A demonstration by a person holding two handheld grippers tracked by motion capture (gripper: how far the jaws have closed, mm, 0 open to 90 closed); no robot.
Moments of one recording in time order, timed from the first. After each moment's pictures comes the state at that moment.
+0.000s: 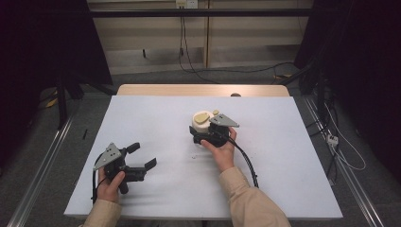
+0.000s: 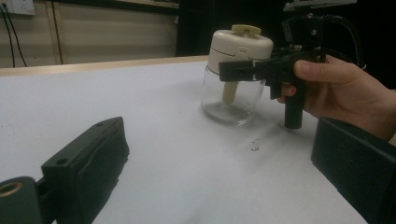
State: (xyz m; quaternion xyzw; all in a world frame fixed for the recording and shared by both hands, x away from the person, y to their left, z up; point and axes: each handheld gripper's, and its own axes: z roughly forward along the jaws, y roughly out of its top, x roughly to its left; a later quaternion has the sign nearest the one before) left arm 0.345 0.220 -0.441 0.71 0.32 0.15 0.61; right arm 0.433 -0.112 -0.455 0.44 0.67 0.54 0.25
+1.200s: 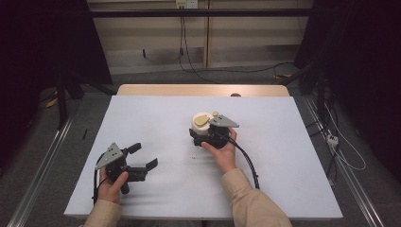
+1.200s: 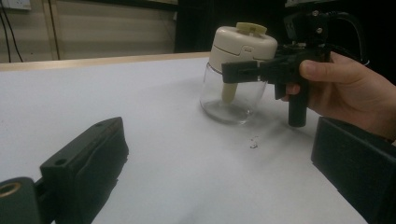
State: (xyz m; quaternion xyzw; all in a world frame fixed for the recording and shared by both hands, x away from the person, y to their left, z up) left arm 0.348 0.216 -0.442 0.71 0.32 0.15 0.61; right arm 0.430 -0.113 -0.454 0.43 0.70 0.52 0.25
